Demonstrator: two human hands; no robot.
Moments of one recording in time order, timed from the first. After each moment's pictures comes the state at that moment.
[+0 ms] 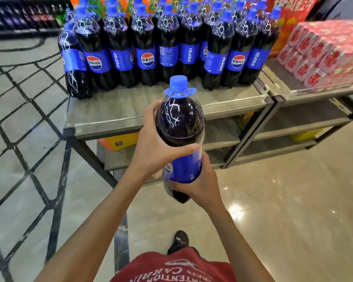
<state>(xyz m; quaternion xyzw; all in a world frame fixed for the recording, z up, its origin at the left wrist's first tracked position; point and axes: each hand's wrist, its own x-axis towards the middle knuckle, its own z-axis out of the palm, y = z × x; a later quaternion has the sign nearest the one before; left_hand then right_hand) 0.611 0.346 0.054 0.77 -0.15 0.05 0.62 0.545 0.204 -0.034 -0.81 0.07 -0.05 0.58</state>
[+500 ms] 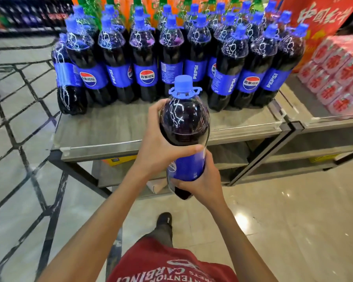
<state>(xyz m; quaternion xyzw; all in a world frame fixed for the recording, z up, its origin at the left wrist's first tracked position) 0.750 0.291 0.049 0.77 -0.12 0.07 0.63 0.693 0.146 -0.030 -0.81 0.04 -0.03 0.58</state>
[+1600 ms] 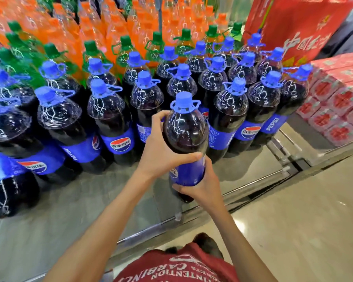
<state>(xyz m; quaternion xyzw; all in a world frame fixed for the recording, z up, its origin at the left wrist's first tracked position) 1.037 0.258 0.038 0.77 -0.20 -0.01 0.61 0.954 0.122 -0.052 -0.81 0.14 -0.09 0.56</state>
